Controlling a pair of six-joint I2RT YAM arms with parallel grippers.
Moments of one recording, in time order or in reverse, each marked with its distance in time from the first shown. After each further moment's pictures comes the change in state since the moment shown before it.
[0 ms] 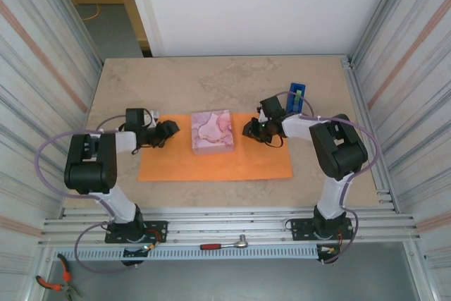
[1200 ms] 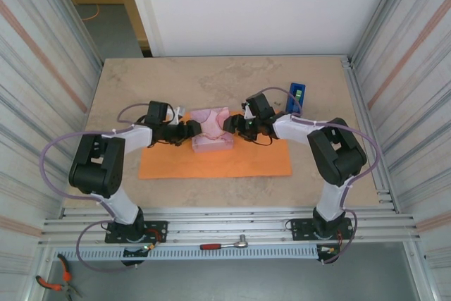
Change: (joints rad) left arm -0.243 -0.023 0.090 -0.125 0.047 0.074; right arm 0.137 -0.048 0.043 0.050 -0.058 0.114
